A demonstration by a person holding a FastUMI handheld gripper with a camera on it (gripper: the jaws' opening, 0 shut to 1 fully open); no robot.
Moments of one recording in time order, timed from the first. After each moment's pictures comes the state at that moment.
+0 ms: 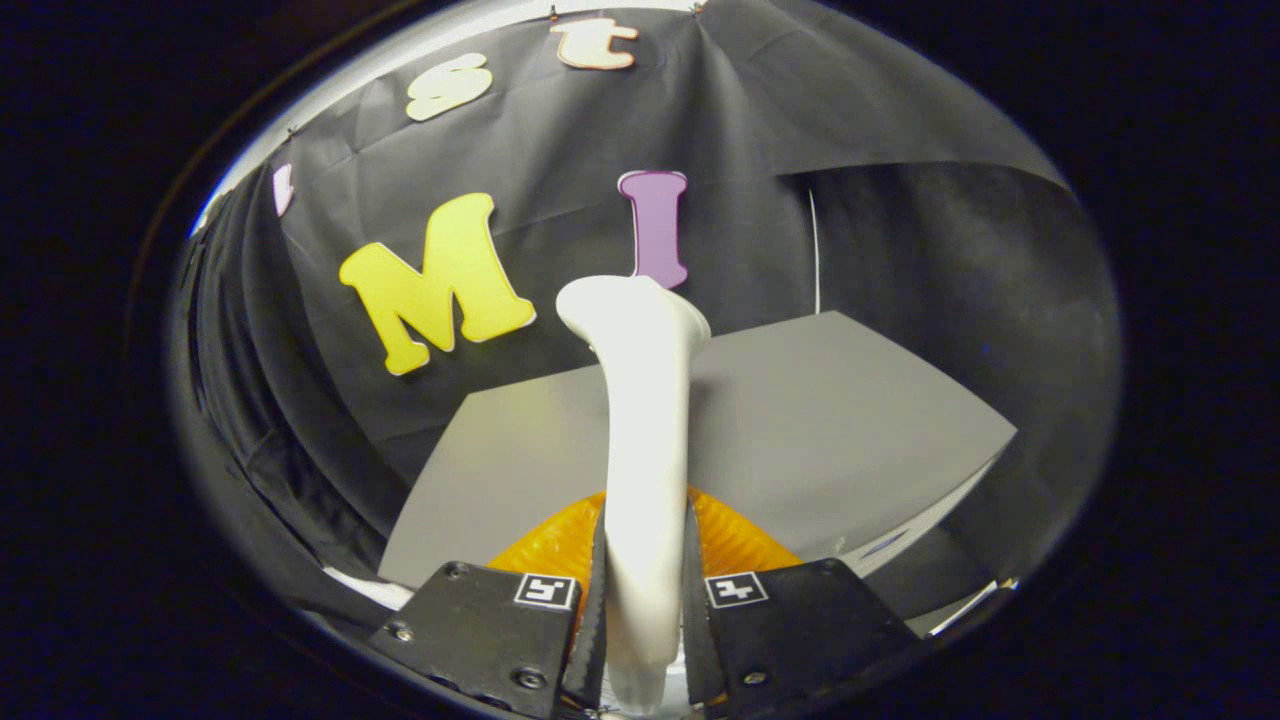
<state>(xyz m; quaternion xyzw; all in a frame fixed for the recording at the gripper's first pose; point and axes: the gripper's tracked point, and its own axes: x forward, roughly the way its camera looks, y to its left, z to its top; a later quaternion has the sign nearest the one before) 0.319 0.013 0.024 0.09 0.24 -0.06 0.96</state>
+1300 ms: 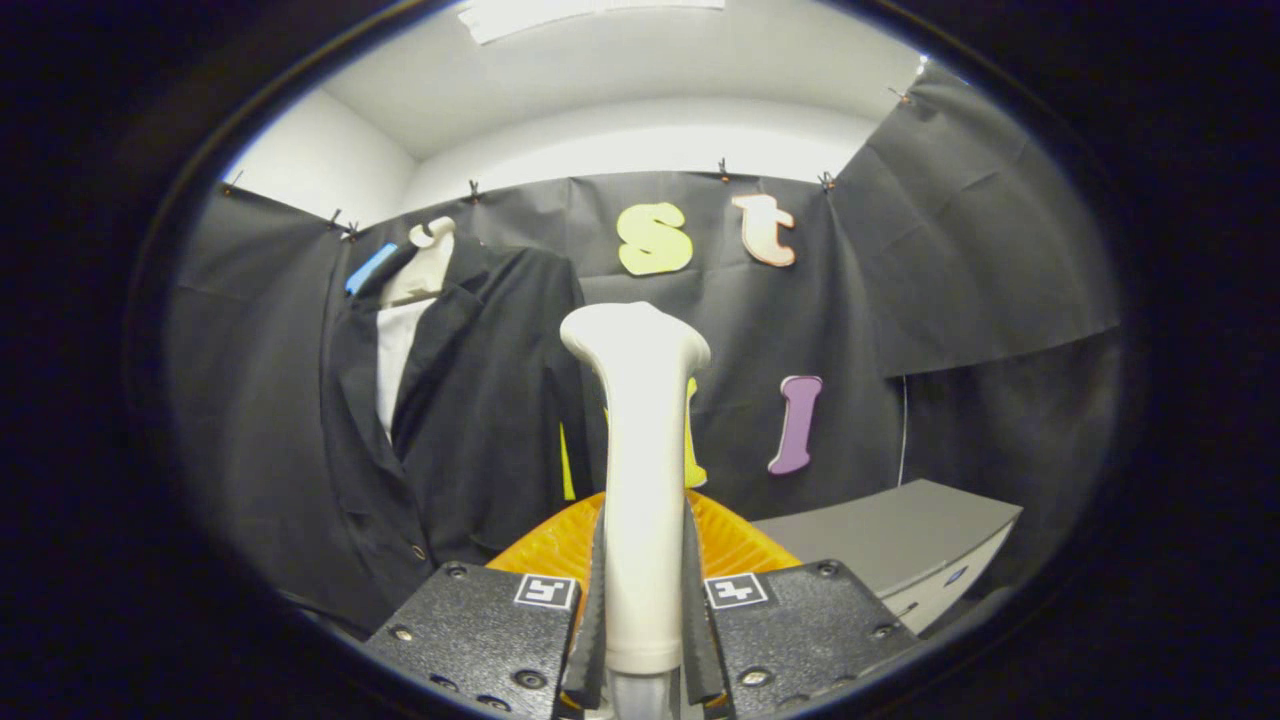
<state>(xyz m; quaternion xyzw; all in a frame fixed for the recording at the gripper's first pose) 0.230 0.273 0.163 0.02 -0.04 0.05 1.00</state>
